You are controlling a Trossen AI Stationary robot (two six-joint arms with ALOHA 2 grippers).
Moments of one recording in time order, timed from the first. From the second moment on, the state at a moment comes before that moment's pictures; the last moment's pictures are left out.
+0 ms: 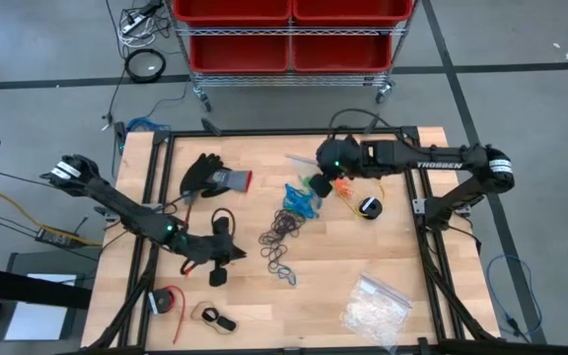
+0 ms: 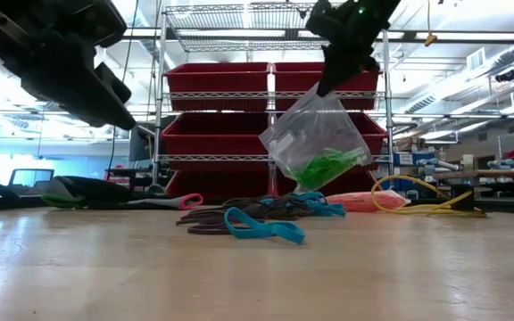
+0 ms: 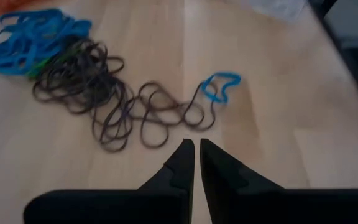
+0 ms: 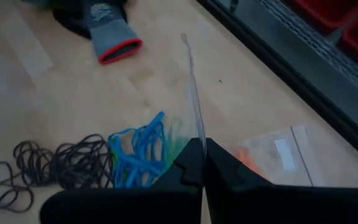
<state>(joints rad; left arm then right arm) -0.49 1.24 0.49 0.11 -0.36 -0.40 -0.15 1.44 1.27 -0.72 0.36 0.39</state>
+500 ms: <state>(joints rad) -0.49 1.24 0.35 0.47 -0.40 -0.39 -0.44 1.44 1.01 -0.60 0.21 0.47</state>
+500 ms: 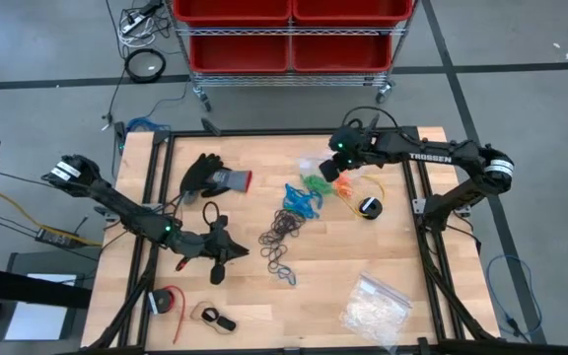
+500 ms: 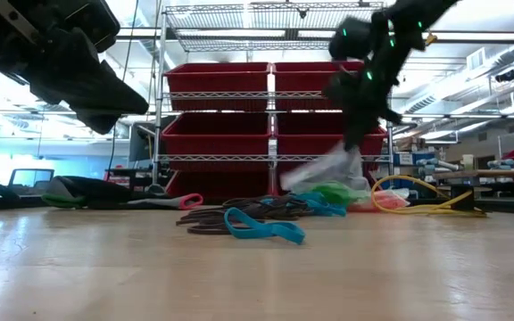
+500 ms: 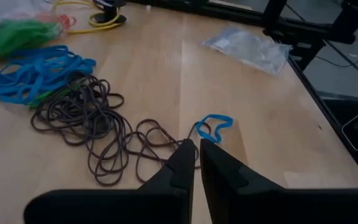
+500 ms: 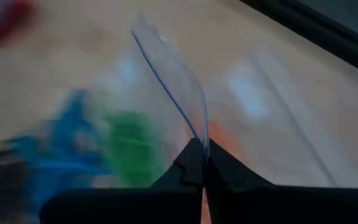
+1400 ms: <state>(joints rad) -0.49 1.24 0.35 0.48 -0.46 -0.37 -0.40 1.25 0.88 -0.63 0.39 0.51</state>
